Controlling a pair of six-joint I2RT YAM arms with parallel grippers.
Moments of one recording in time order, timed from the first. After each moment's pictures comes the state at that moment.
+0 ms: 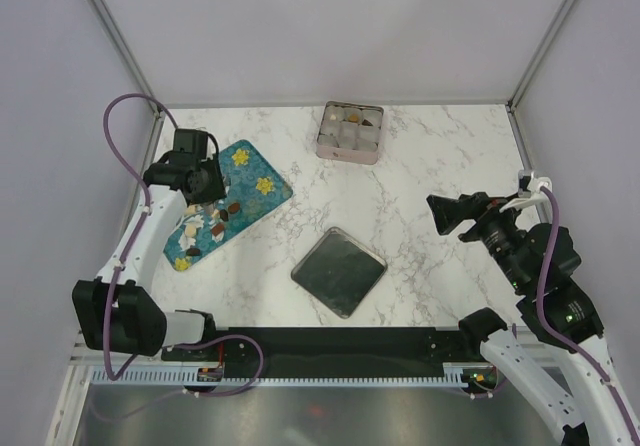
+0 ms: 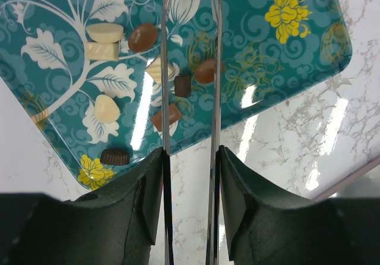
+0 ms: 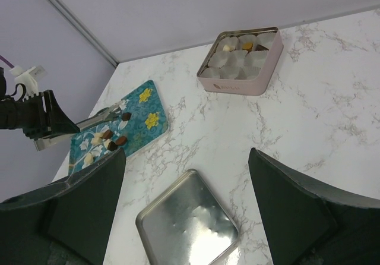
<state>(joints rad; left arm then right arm) -0.11 1.31 1.19 -0.82 -0.18 -0.27 0.44 0.45 0.89 -0.49 0.08 0.50</state>
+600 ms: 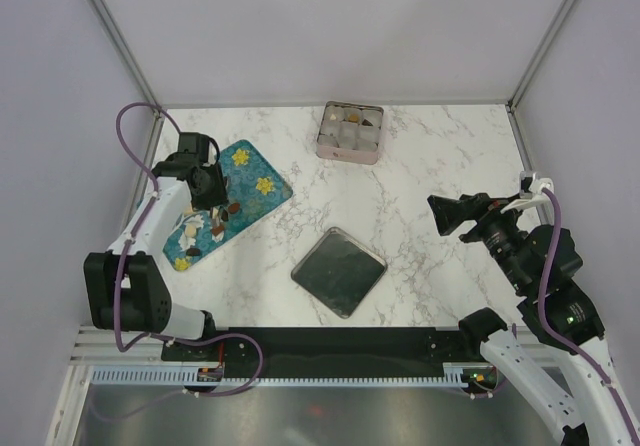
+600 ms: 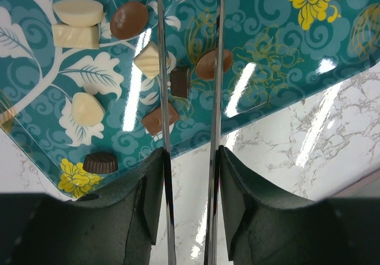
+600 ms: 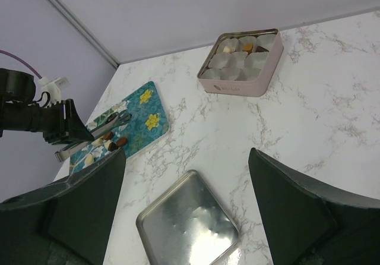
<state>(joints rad) -0.06 1.42 1.13 -0.77 -0.10 -0.27 0.44 0.44 0.89 -0.49 0.08 0.50</state>
